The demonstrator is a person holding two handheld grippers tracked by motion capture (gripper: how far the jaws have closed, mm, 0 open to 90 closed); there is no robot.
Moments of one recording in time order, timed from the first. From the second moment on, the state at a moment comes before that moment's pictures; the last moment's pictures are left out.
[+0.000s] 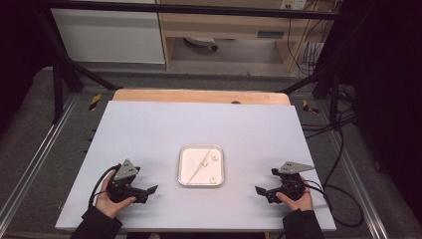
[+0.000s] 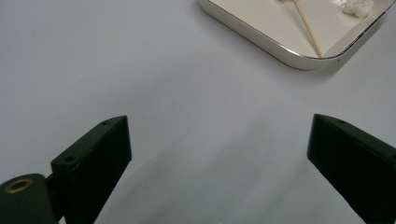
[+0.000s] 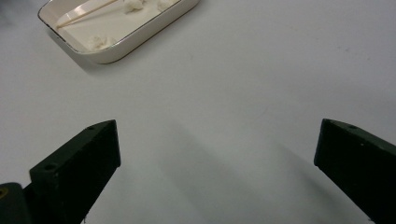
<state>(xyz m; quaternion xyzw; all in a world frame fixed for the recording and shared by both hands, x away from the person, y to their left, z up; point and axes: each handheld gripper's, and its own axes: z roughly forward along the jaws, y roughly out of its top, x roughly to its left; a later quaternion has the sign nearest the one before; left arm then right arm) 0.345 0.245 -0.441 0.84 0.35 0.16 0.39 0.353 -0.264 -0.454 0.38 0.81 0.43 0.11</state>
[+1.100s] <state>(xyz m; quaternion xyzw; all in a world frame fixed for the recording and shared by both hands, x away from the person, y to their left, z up) 0.362 0.164 -0.411 0.84 0.35 0.17 0.37 0.353 -0.263 -0.455 0.38 0.81 0.43 0.11</state>
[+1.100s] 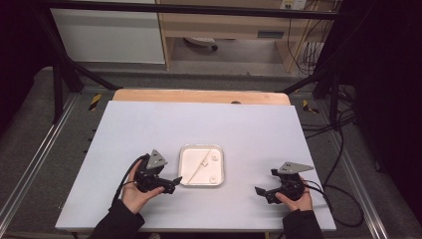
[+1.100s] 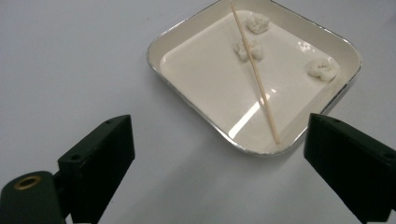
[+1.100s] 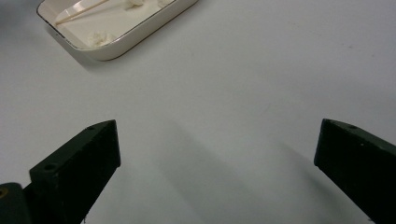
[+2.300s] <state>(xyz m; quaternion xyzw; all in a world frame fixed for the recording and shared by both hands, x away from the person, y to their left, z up) 0.383 0.095 -0.440 0.86 0.36 0.15 0.33 0.353 -0.263 -0.455 0.38 0.81 0.43 0.11</state>
